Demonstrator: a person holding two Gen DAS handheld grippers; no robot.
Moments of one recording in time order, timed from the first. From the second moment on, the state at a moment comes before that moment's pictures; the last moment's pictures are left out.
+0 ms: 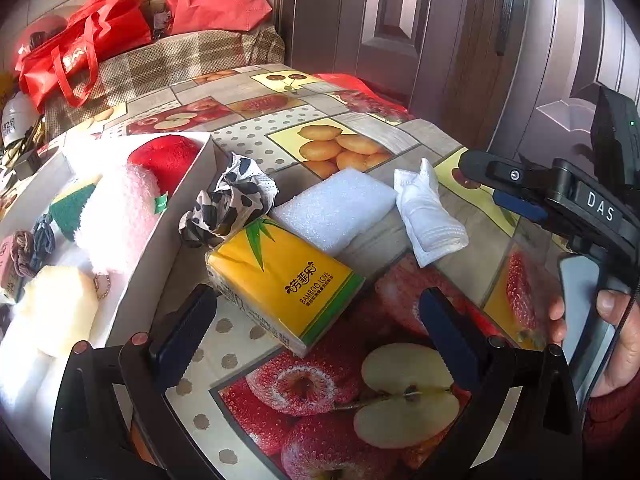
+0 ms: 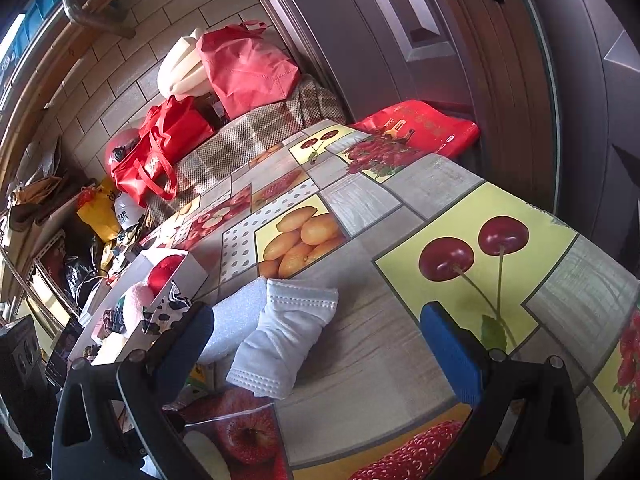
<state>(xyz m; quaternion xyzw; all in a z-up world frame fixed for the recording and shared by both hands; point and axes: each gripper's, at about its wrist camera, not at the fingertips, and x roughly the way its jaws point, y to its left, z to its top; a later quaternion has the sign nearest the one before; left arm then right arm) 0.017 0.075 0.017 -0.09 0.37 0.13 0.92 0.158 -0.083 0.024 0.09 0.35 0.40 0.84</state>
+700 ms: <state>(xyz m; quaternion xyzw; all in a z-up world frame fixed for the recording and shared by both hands) -0.016 0.081 0.022 -0.11 0.34 0.10 0.93 0.150 -0.038 0.018 -0.02 0.38 0.43 0.82</state>
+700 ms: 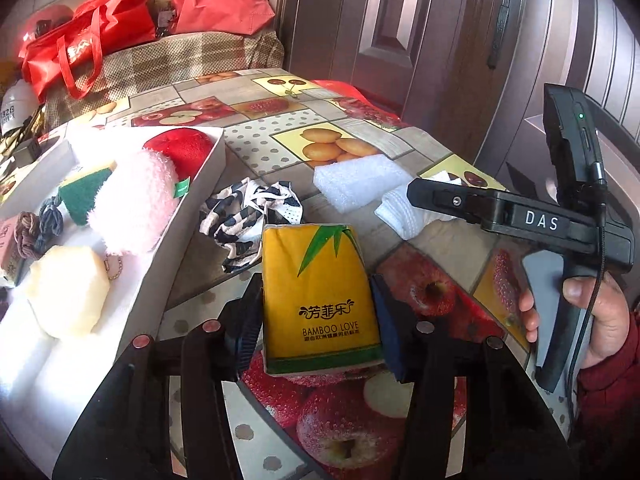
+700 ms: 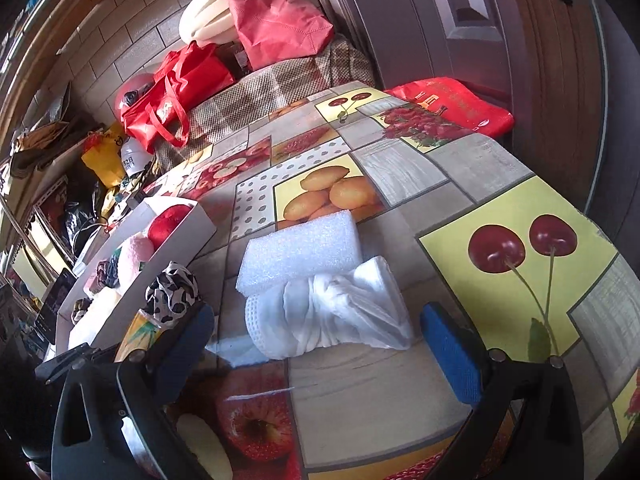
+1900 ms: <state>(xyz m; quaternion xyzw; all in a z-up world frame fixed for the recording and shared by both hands) -0.091 0.062 0.055 -0.04 0.19 0.12 0.97 0.084 -0.059 0.059 -0.02 0.18 0.45 0.87</state>
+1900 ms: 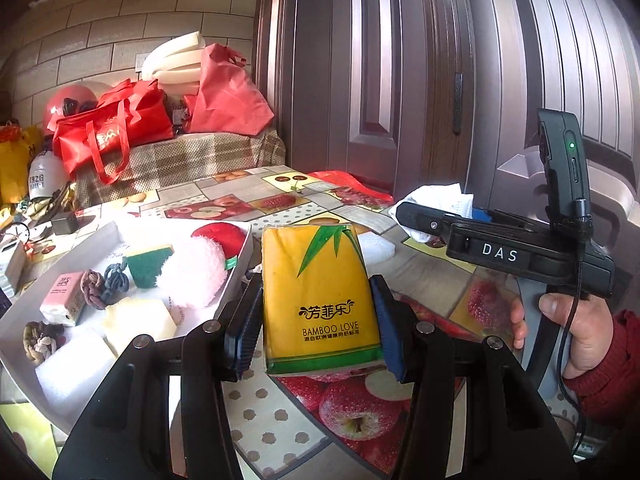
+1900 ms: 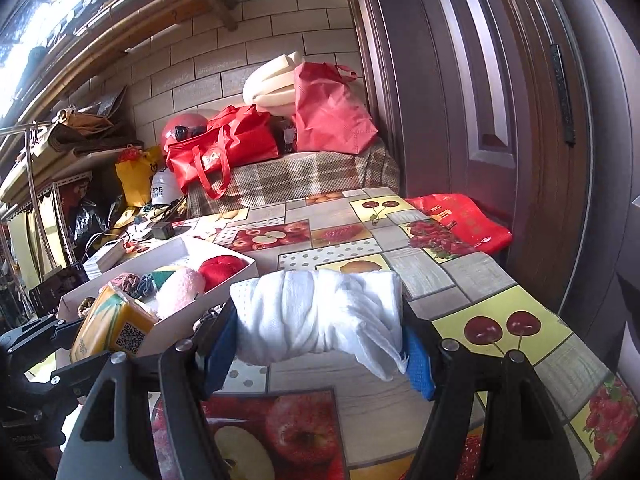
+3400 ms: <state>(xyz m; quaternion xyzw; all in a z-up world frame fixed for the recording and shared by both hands) -0.176 0.153 0.051 -0.07 0.16 0.28 0.94 0.019 -0.007 0.055 -0.08 0.16 0.53 0.83</state>
